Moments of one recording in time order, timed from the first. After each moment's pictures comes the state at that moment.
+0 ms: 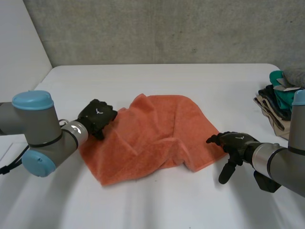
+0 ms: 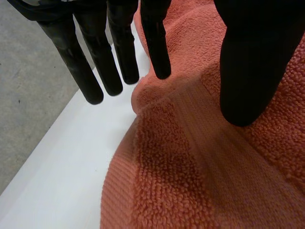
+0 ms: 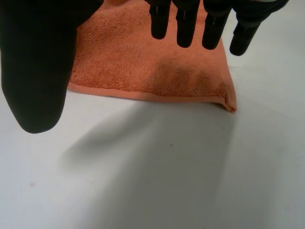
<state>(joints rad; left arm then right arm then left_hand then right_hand) 4.43 -2.27 -1.39 3.31 -1.25 3.85 1.82 -1.18 1.65 0.24 1.33 2.92 0.63 0.61 0.61 0.62 0.44 0.22 0.20 0.20 0.20 0.05</state>
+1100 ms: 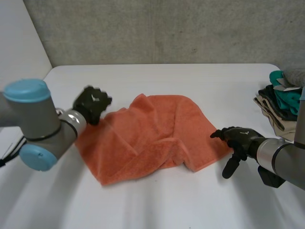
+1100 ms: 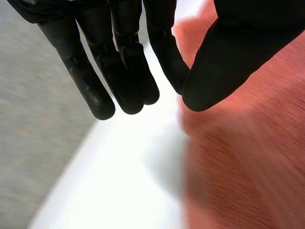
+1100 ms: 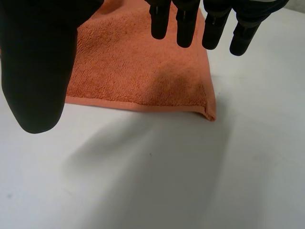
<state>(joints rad) 4.40 -2.16 -1.38 3.33 -1.36 3.83 1.79 -1.20 1.63 0.24 1.32 2.91 1.15 1.19 1.19 1.19 0.98 0.22 0.20 0.20 0.20 0.05</state>
